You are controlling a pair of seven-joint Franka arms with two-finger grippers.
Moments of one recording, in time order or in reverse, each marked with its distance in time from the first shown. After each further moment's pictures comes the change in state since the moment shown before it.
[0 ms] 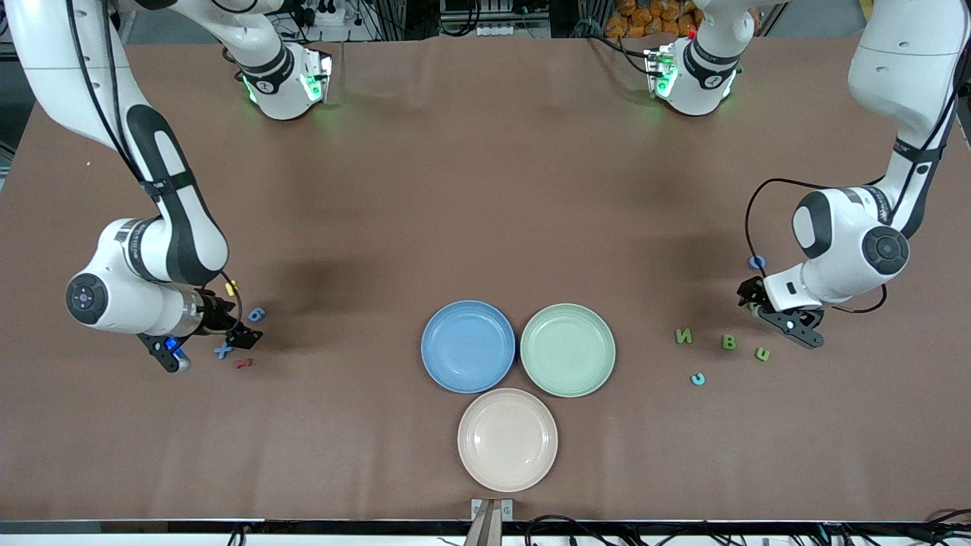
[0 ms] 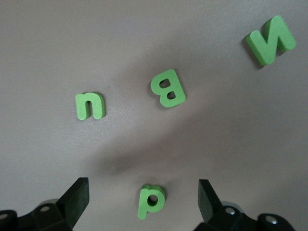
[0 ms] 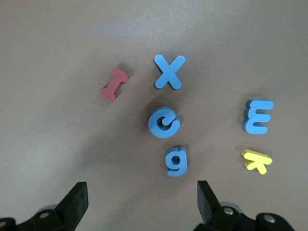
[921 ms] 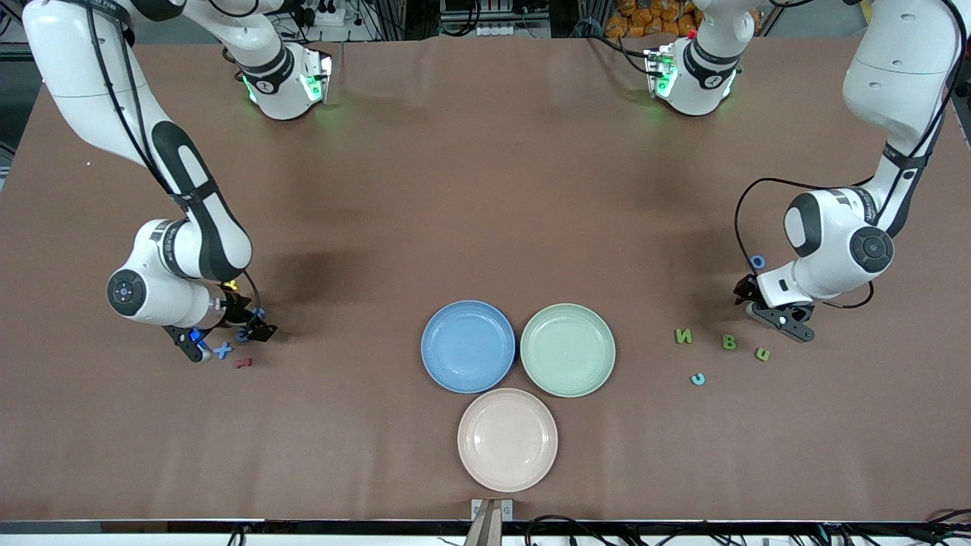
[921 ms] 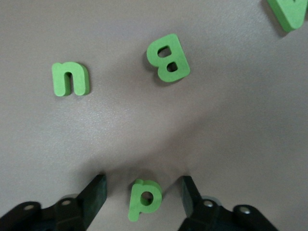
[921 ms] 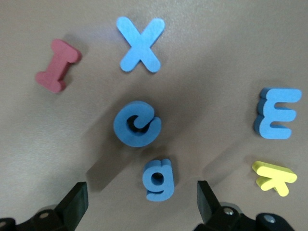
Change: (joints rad) left arm 0.017 0.032 0.002 -0.052 0.000 0.077 0.002; right arm 0.009 0.038 -0.002 -0.119 0.000 0.160 0.000
